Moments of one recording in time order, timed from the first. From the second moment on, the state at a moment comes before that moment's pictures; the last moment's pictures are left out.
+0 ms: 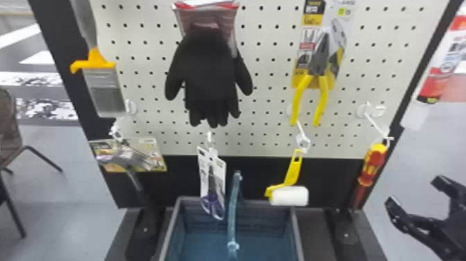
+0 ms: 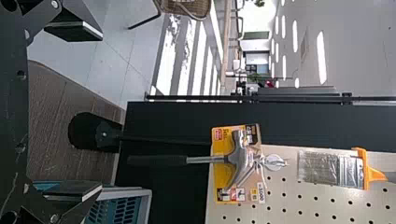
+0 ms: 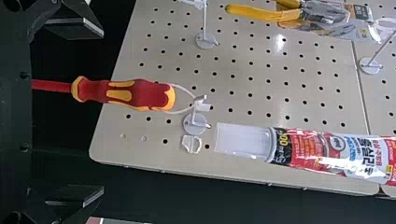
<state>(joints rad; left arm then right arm) 1.11 0.11 -0.12 -2.25 0.01 -0.33 0.43 0.37 -0.14 -0.34 -1.98 -0.21 -0.09 0.63</state>
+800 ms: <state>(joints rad) 1.10 0.11 -0.12 -2.24 0.00 -0.32 0.42 0.12 -0.18 -0.35 -1.78 -0.26 0.11 0.91</state>
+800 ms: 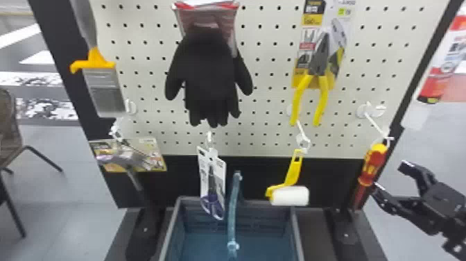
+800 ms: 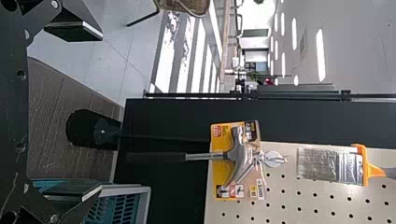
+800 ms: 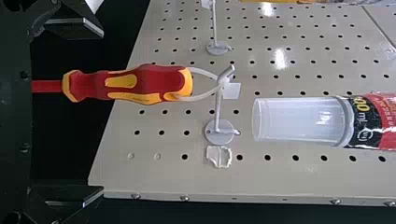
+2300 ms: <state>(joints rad) 1.09 0.10 -0.12 -2.23 0.00 -0.32 0.41 0.00 -0.24 -0.30 -1.82 -0.23 0.34 1.06</state>
